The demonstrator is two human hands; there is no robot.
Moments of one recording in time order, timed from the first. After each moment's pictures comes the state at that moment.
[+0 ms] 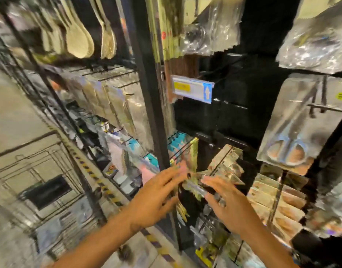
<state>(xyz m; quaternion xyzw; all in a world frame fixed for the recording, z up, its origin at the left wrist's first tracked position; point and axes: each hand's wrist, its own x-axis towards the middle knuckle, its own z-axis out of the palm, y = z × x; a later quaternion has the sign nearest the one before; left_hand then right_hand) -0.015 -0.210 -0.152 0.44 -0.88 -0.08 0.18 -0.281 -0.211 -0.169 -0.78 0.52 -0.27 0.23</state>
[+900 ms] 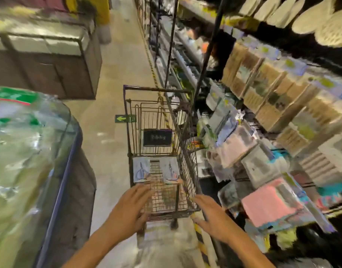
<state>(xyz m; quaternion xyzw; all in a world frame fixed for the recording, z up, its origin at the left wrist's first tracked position) 0.458 0.070 -0.307 0.80 -0.57 -0.13 0.12 0.230 -0.150 -0.267 -0.93 0.26 0.14 0.24</state>
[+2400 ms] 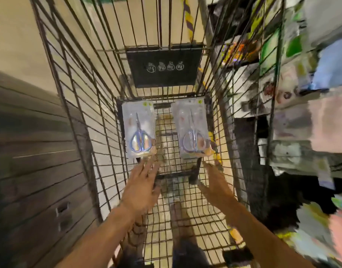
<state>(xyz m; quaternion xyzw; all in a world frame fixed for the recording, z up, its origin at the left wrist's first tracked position) 0.641 -0.167 -0.626 0.81 -0.45 -0.38 0.04 0.461 -0.351 -0.625 -0.79 0.43 0.22 0.38</state>
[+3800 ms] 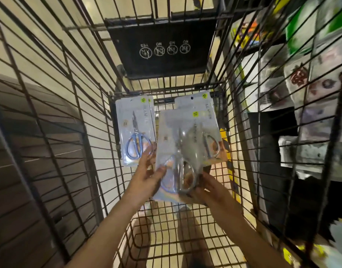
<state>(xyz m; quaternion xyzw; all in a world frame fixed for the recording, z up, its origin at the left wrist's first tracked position) 0.665 -0.224 -0.669 0.73 -0.01 -0.54 0.42 0.479 -0.340 -0.669 -0.46 0.48 0.04 0.75</state>
